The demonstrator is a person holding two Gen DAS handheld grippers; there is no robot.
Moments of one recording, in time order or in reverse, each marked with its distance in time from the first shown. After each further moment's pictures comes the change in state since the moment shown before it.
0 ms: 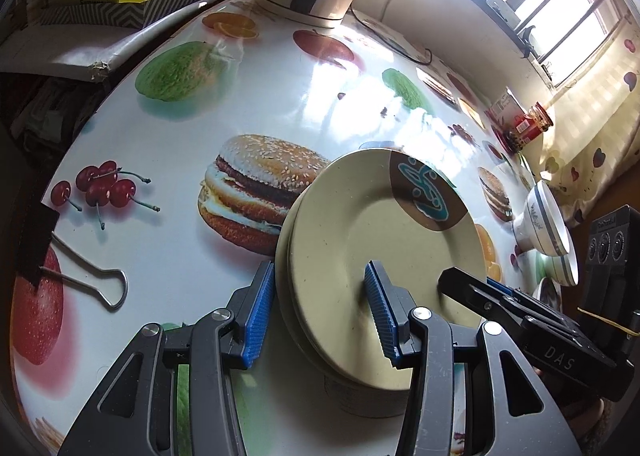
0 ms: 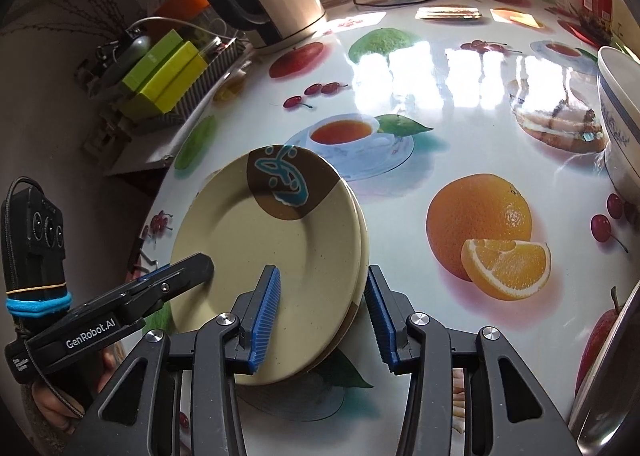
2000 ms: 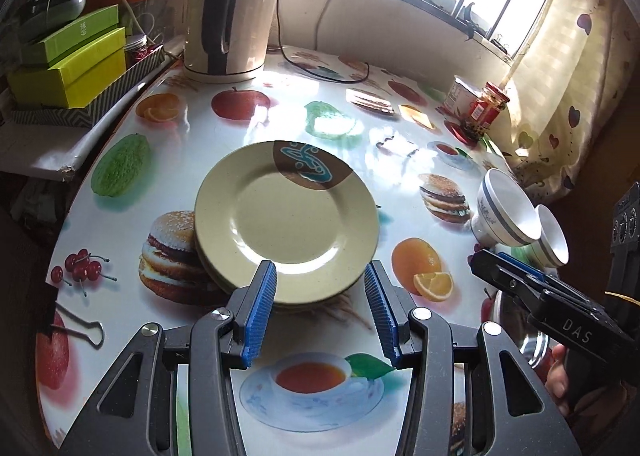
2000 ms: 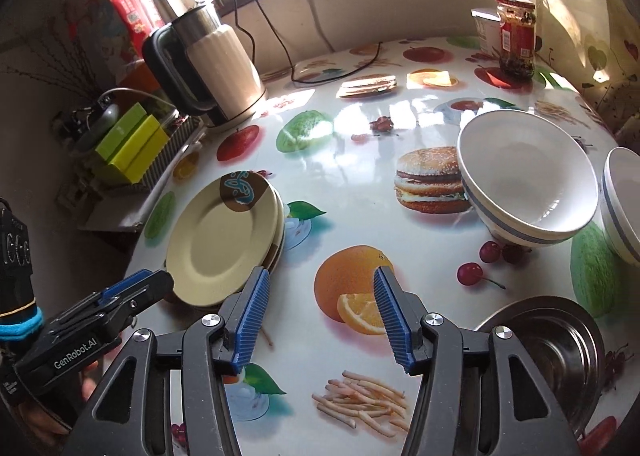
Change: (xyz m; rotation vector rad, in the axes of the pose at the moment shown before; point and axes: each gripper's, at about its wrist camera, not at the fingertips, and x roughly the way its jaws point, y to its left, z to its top) left arm -0.026 -0.094 0.001 0.225 -0.098 0.021; right arm -0.080 -0.038 0.005 0.071 -0.201 -0.155
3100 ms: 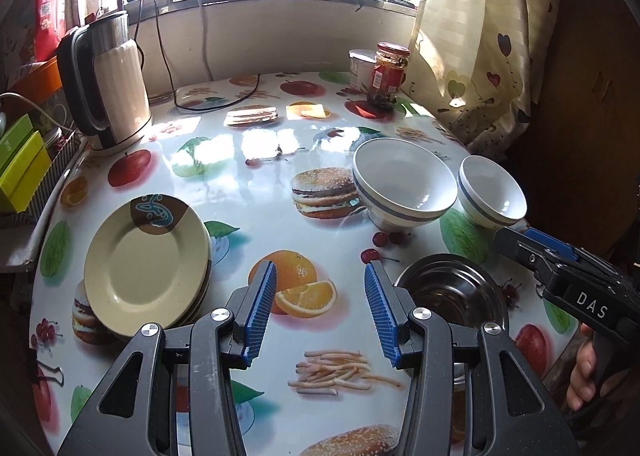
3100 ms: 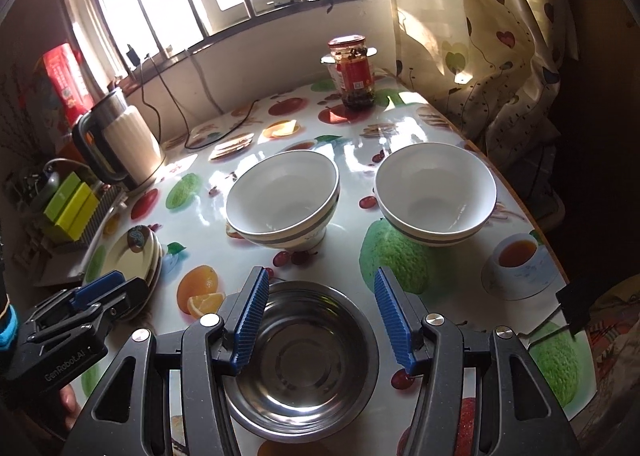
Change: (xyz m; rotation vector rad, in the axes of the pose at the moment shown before) left arm 0.013 -0.141 -0.005 0.289 -0.025 -0.016; right arm -0.106 -0.113 -0.026 0.139 -0.167 -0.236
